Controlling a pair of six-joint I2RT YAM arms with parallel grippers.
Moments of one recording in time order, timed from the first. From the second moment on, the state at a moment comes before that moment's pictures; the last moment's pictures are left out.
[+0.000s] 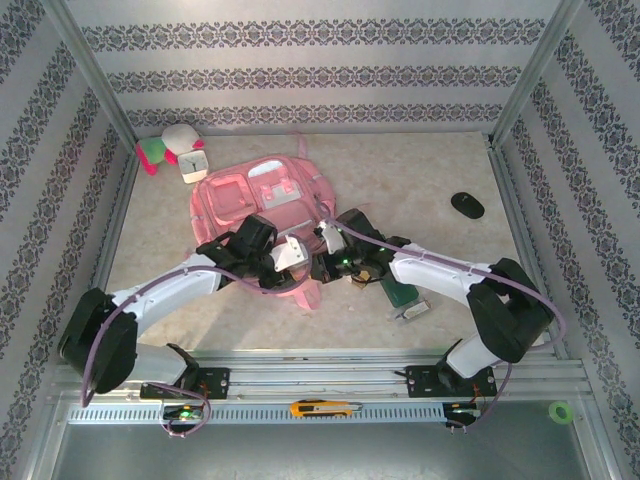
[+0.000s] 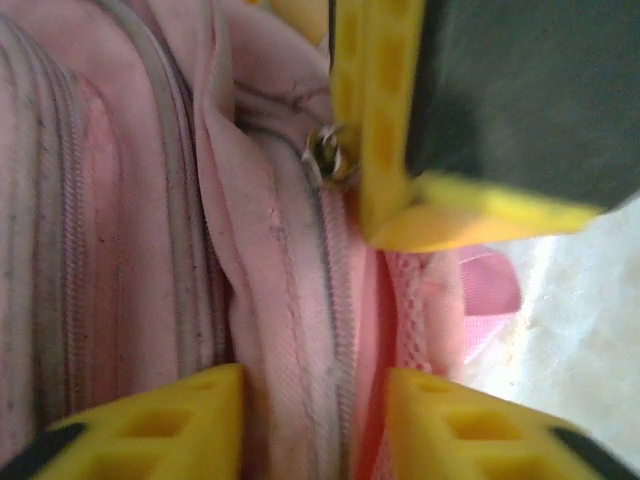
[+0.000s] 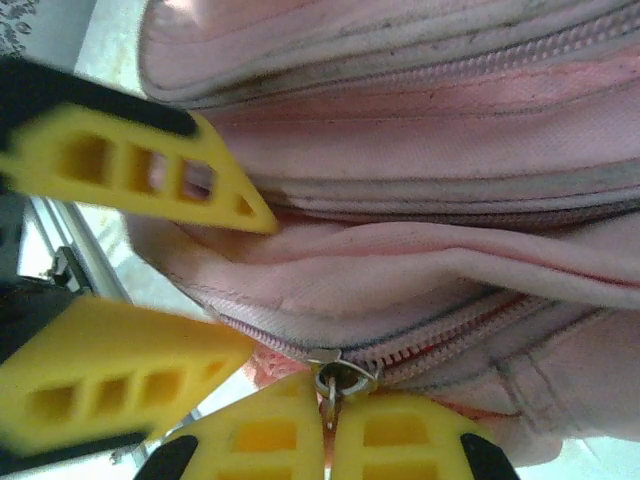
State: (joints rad) left arm -0.59 1.36 0.83 -0.45 0.28 0.51; right arm 0.71 1.53 0.89 -0.20 -0.52 0.47
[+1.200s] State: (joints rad) left arm -0.64 1.24 0.78 -0.48 0.24 0.50; right arm 0.73 1.53 0.87 -0.21 -0.67 0.41
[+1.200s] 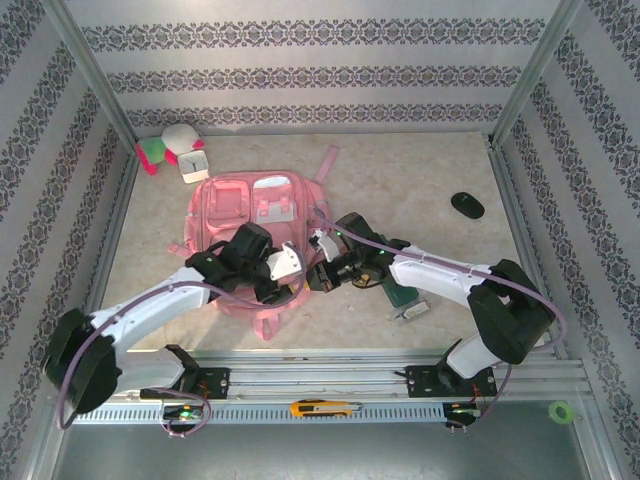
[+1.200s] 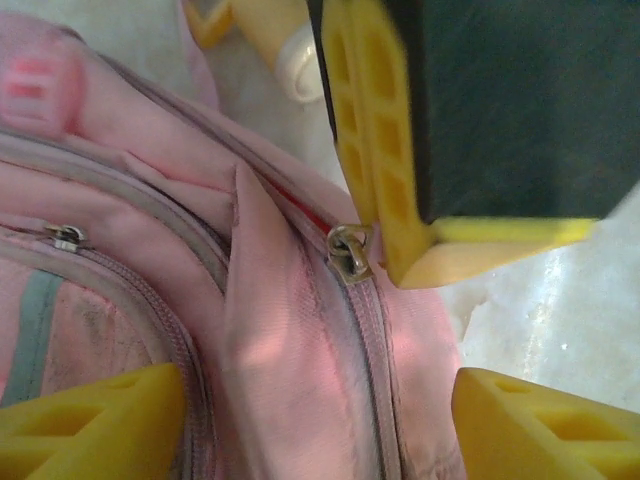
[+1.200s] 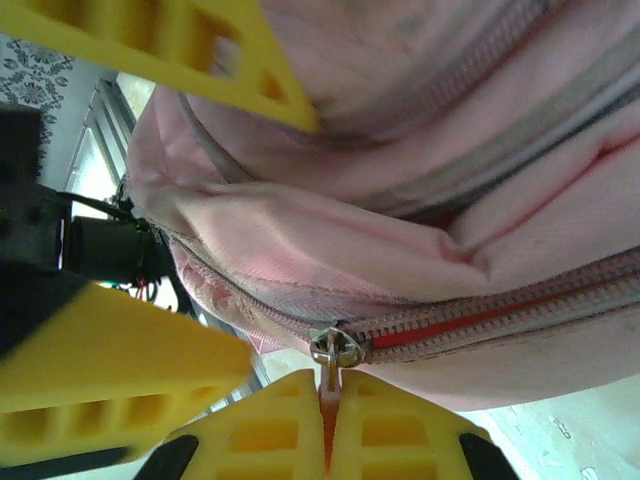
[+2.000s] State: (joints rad) left arm -0.63 0.93 0.75 -0.69 0.29 0.72; right arm 0.45 1.68 0.94 -0.15 -0.65 0.46
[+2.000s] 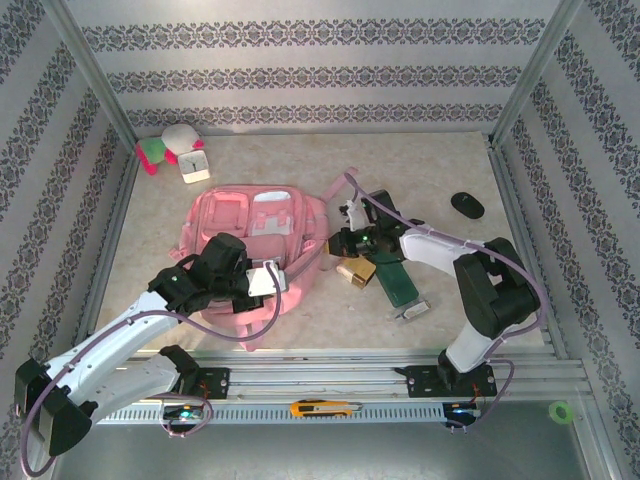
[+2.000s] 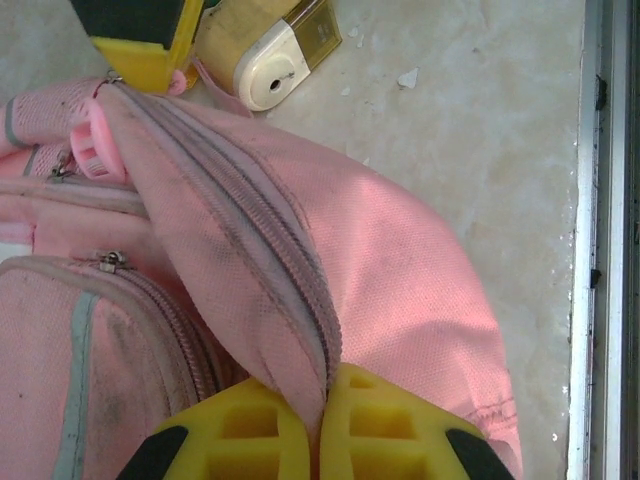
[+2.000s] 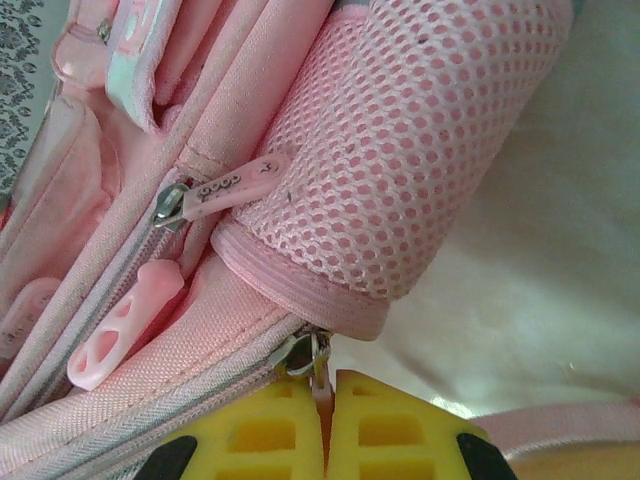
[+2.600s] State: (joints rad) left arm -0.60 0.92 0.70 -0.64 0.13 0.68; right arm 0.56 1.27 0.84 -0.14 -0.44 0.36
